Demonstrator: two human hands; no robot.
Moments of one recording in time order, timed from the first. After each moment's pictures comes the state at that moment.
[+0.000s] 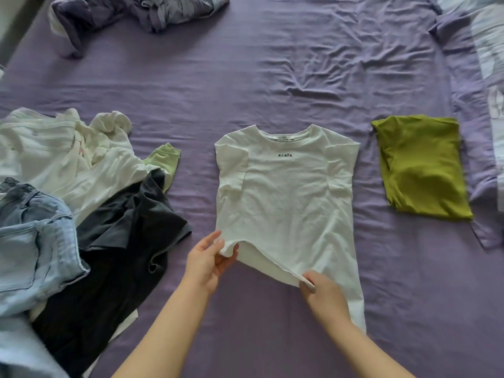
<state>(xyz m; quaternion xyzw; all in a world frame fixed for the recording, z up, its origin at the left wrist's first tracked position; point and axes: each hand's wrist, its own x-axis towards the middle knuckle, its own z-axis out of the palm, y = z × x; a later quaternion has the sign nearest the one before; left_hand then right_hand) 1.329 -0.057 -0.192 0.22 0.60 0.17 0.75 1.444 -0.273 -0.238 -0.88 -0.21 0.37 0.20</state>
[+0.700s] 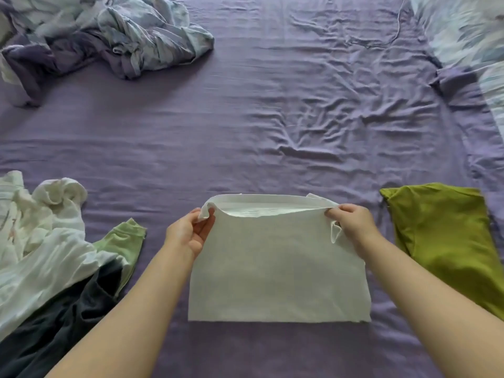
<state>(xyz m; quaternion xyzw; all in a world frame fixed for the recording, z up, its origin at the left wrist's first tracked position) 1.535 0.141 -0.232 0.15 0.60 0.25 0.75 1.746 -0.078 -0.248 -0.84 0.00 0.33 0.44</state>
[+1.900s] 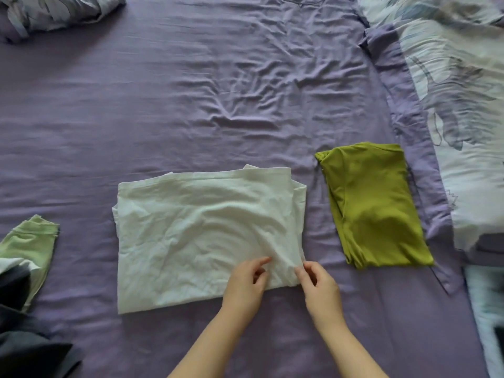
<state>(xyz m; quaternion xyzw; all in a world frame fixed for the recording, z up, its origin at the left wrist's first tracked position) 1.551 -0.094 -0.298 0.76 0.33 -0.09 0.55 1.625 -0.234 -0.287 -0.89 0.00 0.25 0.39</state>
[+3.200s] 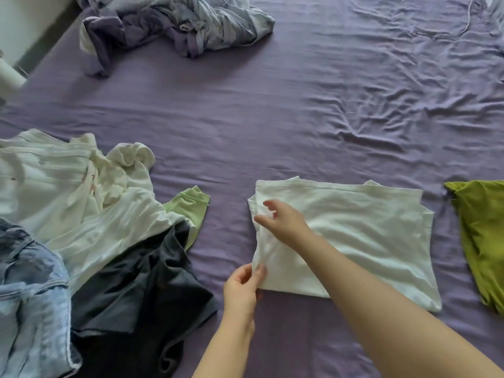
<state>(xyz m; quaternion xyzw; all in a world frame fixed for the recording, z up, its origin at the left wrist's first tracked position) 1.388 0.034 -0.257 0.33 0.60 0.15 0.71 1.548 0.063 -0.249 -0.82 -0.35 0.39 0.25</state>
